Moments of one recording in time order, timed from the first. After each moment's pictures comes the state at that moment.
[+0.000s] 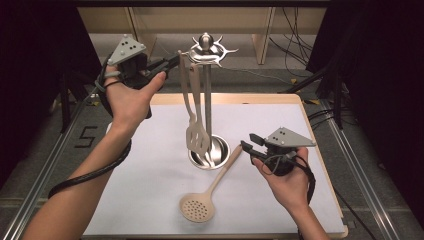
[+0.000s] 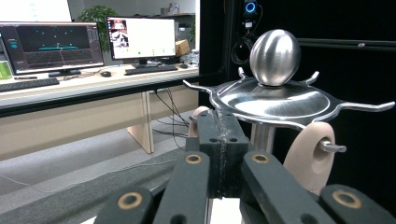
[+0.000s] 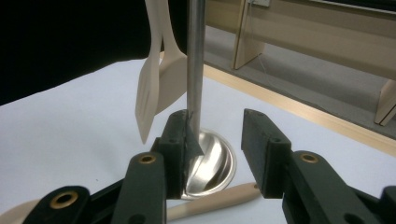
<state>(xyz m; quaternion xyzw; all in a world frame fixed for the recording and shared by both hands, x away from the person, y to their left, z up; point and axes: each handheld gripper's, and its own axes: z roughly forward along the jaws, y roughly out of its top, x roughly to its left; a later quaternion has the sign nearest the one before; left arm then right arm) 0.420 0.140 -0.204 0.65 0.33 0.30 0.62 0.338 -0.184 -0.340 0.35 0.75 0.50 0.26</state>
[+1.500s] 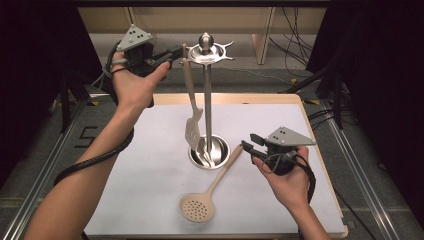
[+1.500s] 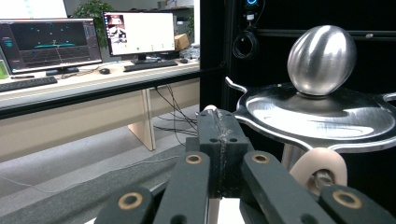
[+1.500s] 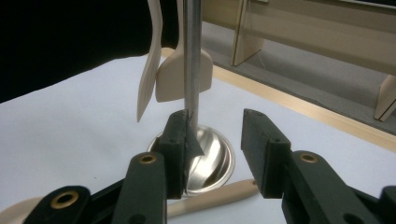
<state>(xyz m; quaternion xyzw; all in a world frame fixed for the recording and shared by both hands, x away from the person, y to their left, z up) 0.452 0.137 -0.200 0.66 0.33 0.29 0.61 0.339 -0.186 -0.340 0.36 0.76 0.49 0.24</state>
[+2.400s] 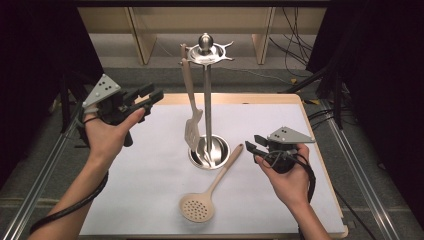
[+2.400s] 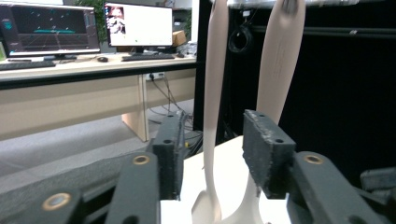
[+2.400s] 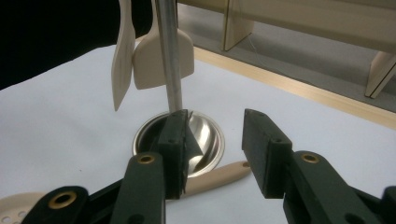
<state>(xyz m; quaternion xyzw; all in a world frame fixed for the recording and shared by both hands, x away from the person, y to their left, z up) 0.394 0.198 -0.275 0.65 0.33 0.28 0.62 0.349 -0.193 -0.350 0.39 0.76 0.46 0.24</state>
